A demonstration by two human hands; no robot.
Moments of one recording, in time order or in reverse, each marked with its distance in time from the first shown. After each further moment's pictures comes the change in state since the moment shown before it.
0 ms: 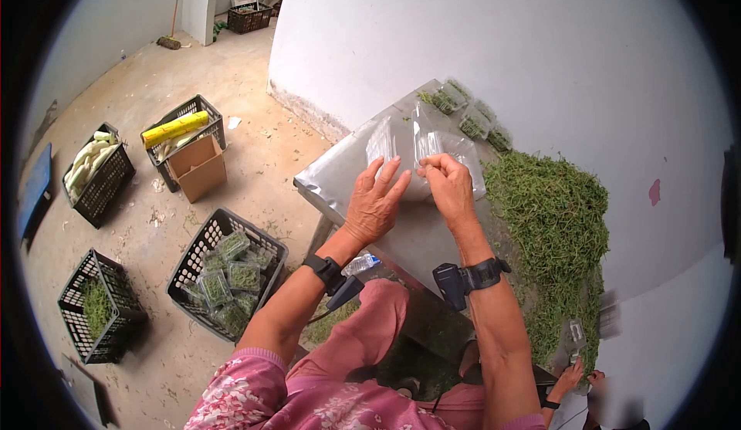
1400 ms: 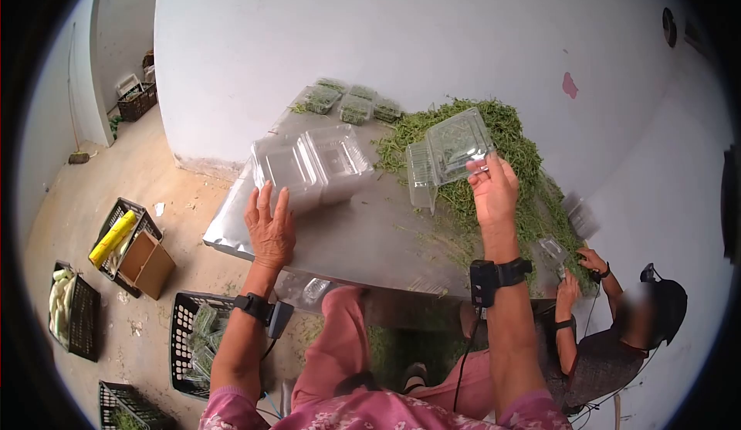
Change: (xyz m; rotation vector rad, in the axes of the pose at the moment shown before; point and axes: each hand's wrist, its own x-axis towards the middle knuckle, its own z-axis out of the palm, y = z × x) left_hand 0.001 0.009 0.002 0.104 -0.079 -0.009; right_hand -0.108 0.022 -0.228 0.686 0.685 -0.045
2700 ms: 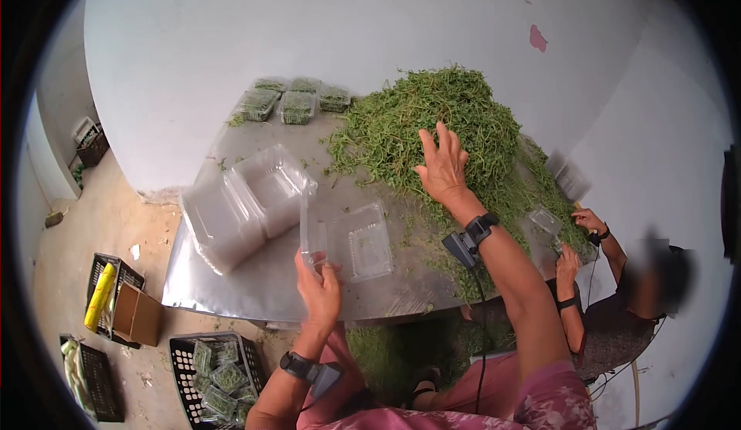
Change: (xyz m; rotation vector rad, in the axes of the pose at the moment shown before) left_hand -0.027 0.153 0.060 -1.050 -0.324 -0.808; right_hand 0.084 0.090 -0.074 -1.866 -0.251 -0.360
